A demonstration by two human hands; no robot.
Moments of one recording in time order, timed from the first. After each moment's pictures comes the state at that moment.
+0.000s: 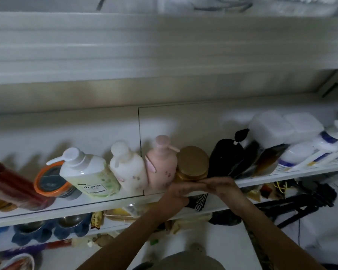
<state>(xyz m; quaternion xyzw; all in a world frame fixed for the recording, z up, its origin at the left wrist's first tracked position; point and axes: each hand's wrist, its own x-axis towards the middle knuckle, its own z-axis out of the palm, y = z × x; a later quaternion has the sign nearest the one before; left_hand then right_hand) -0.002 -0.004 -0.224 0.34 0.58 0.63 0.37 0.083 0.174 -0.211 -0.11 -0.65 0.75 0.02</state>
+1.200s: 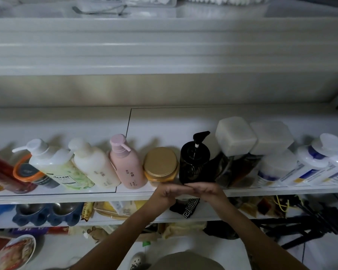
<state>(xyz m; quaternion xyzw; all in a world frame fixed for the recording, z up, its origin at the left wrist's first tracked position) 0.024 0.062 -0.240 0.25 0.61 0.68 0.32 0.079 0.247 -0.251 -0.06 -0.70 0.71 -0.12</state>
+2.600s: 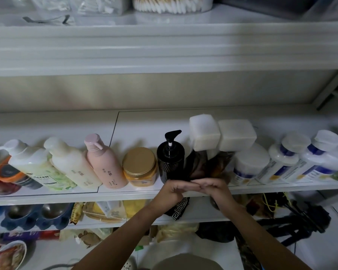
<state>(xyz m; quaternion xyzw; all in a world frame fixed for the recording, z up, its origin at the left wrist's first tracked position) 0.052 0.135 -0.220 0.31 0.63 0.64 0.31 0.118 0.305 -0.224 -0.12 -0.73 0.68 0.01</state>
